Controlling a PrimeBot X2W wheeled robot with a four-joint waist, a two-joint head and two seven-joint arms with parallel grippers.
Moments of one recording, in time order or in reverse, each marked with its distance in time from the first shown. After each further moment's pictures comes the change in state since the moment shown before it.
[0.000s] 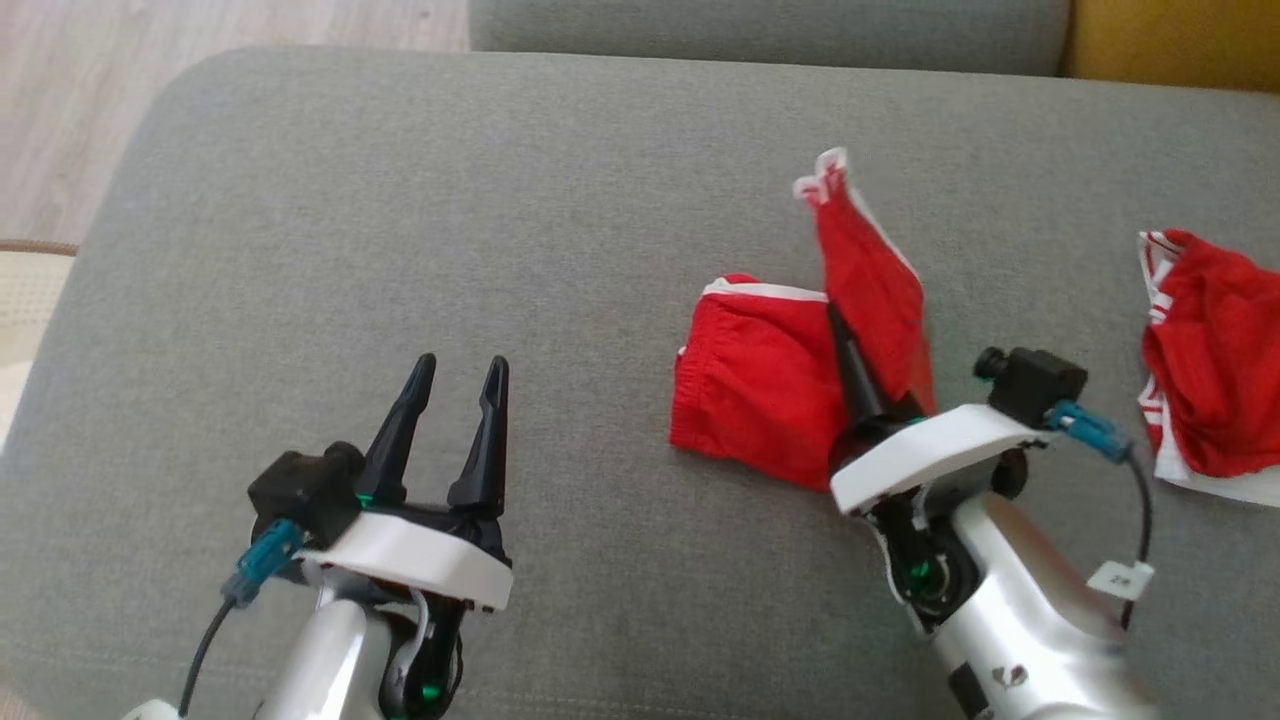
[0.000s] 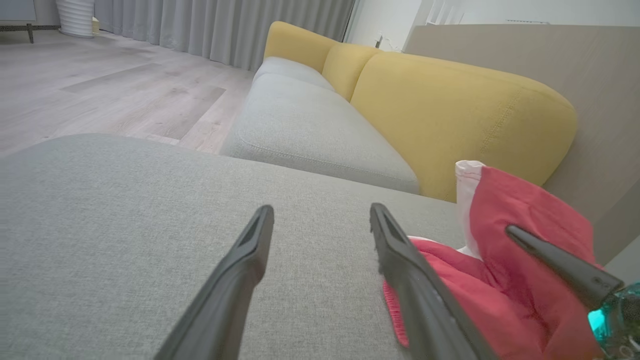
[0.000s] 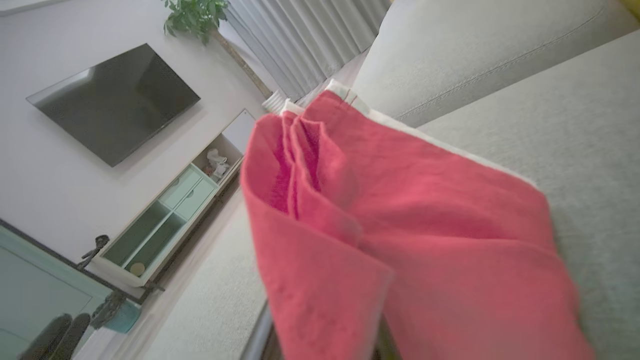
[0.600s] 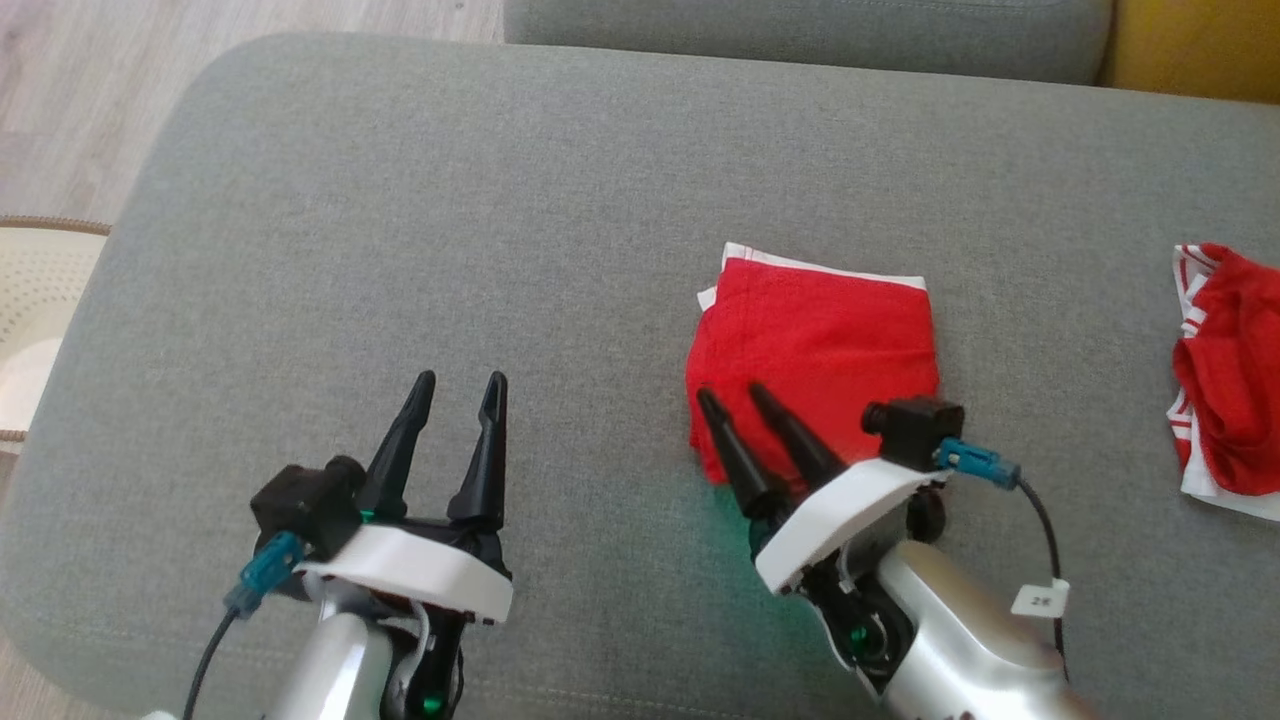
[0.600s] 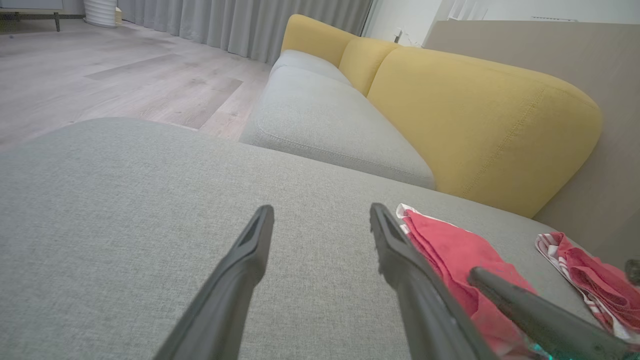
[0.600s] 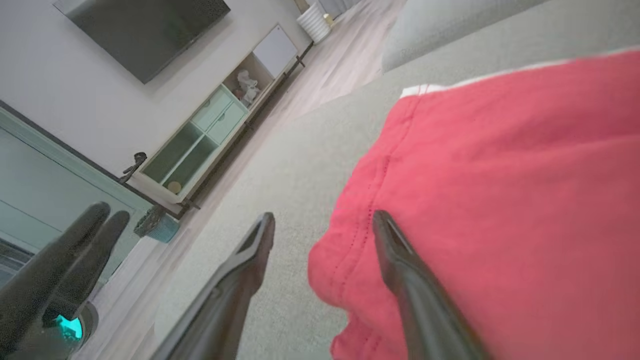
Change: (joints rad) left arm 0.020 0.000 -0.002 0.007 -0.012 0.009 0.000; right arm -0.001 -0.002 0.240 0.043 0.038 0.000 0.012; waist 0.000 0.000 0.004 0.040
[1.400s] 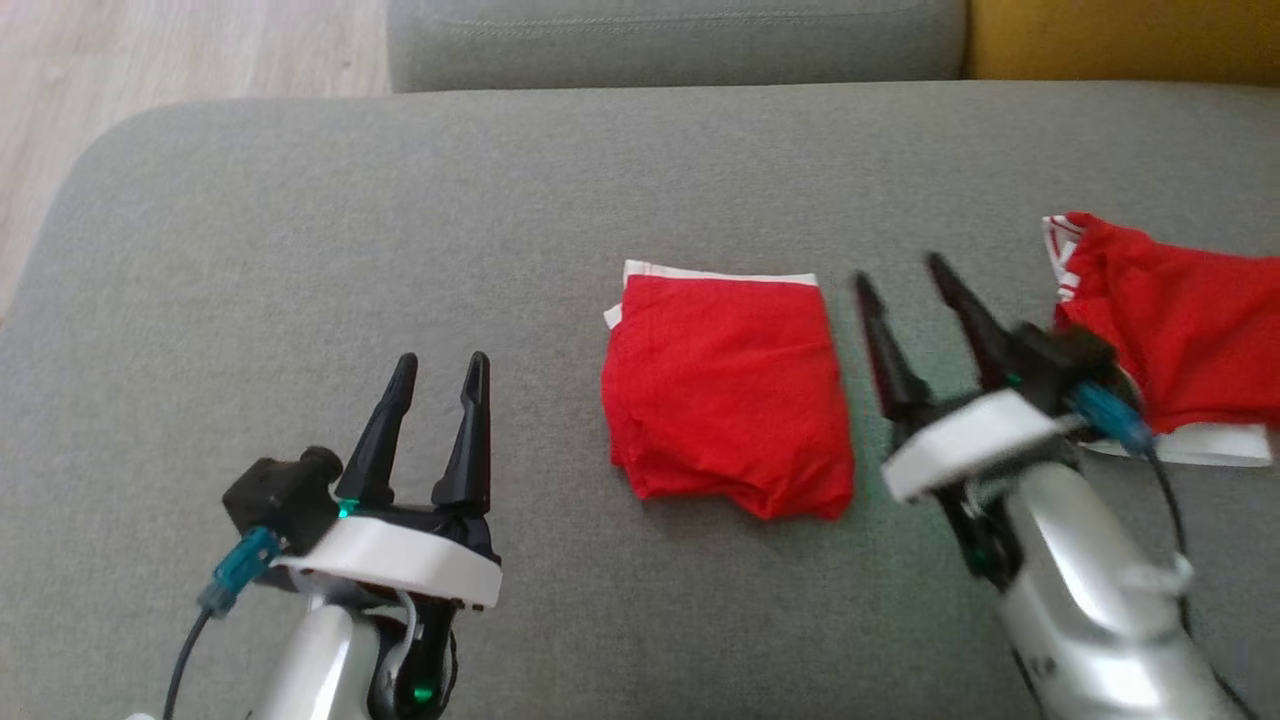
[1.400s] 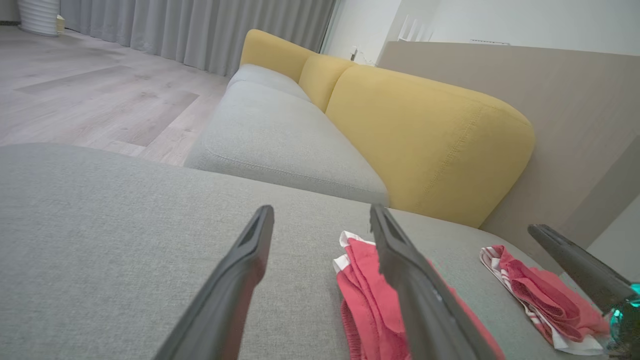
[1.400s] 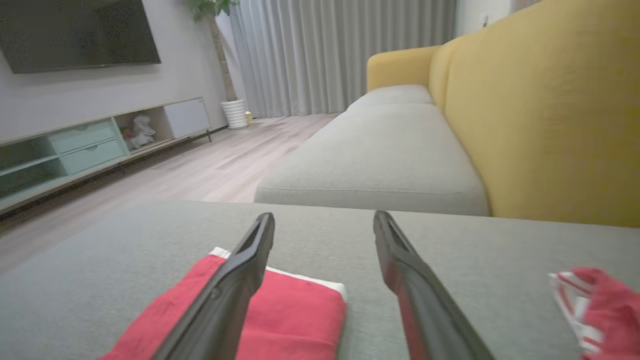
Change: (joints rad) left arm -0.001 0.000 0.020 -0.044 -0.033 0.009 0.000; right arm -0.048 -0.051 -0.326 -0.012 -0.532 0.000 -0.085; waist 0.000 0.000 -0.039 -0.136
